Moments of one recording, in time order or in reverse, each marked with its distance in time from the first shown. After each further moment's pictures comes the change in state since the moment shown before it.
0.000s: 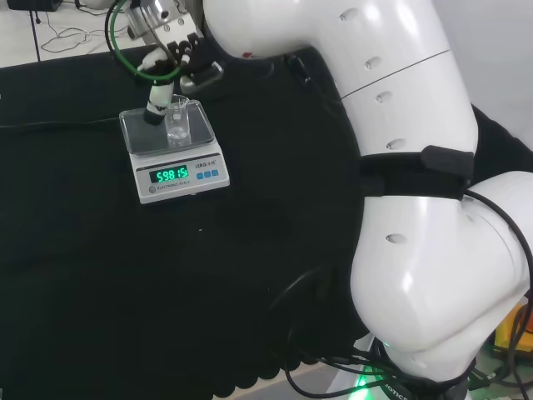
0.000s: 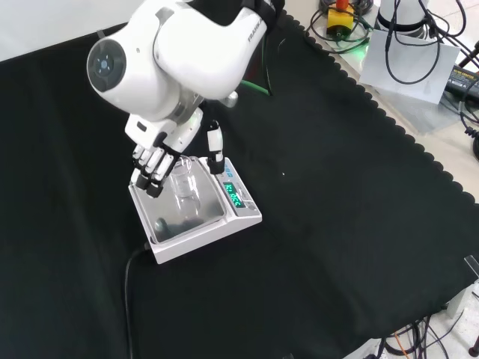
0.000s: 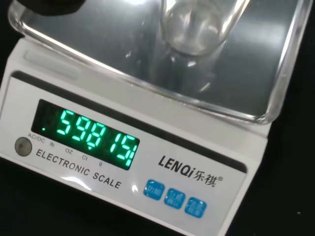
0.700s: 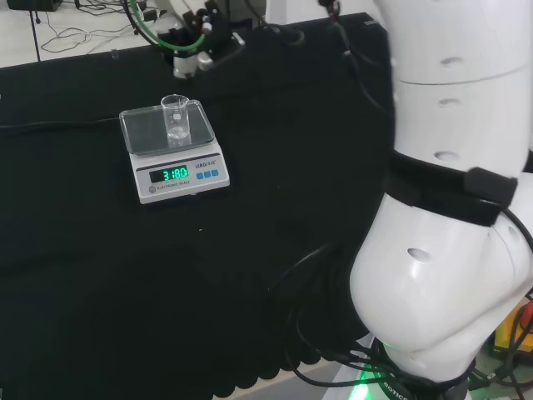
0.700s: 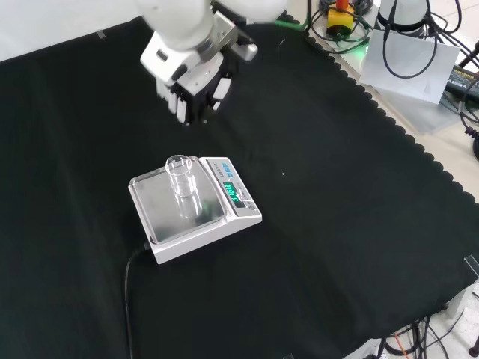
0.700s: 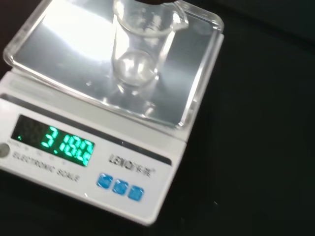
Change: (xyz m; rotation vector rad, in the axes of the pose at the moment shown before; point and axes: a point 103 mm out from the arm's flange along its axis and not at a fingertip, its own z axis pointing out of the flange) arm -0.021 -0.094 -0.028 -0.160 -0.079 0.109
